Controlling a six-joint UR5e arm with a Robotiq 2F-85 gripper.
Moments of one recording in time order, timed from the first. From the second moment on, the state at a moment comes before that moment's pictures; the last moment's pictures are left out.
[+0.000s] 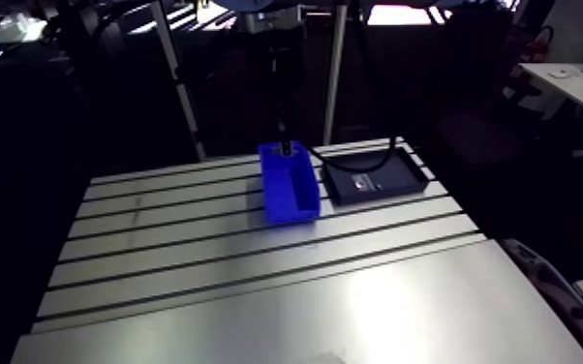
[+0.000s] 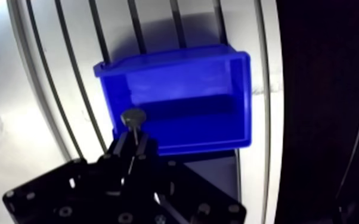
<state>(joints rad) -0.25 -1.23 1.69 -1.98 -1.67 -3.20</state>
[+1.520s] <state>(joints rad) -0.26 -1.05 1.69 -2.11 -1.68 -3.17</state>
